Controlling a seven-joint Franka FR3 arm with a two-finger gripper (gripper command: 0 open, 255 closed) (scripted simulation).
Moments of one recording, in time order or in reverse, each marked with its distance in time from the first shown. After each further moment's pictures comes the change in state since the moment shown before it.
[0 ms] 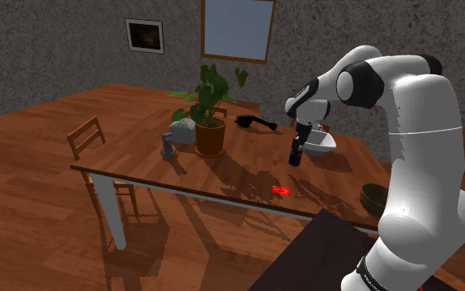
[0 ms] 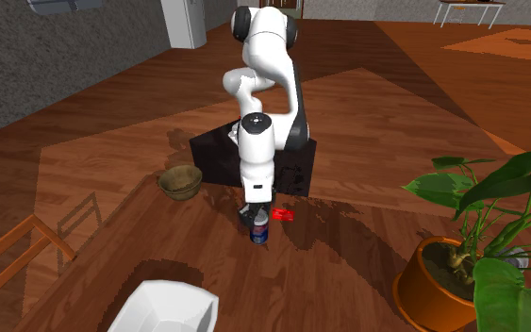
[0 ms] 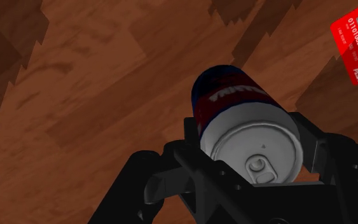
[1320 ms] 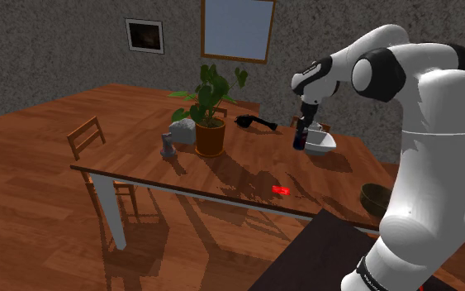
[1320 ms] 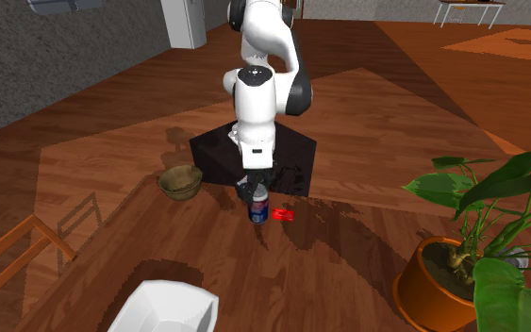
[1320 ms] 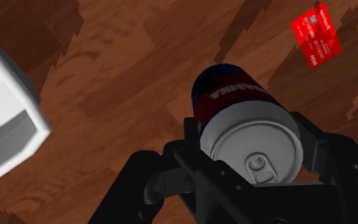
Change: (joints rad) arm 0.029 -0.135 -0.044 0.086 -0.079 -0.209 0.050
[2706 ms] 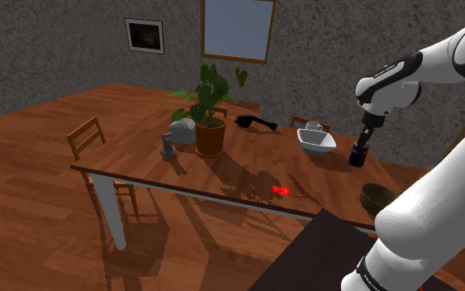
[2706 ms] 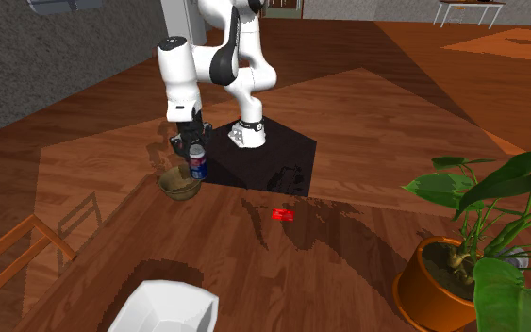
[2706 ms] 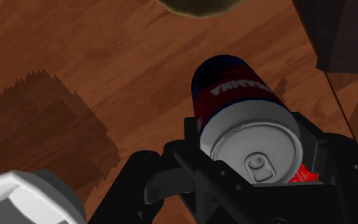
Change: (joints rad) arm -0.130 -0.499 -0.190 -0.512 -0.281 0.083 -0.200
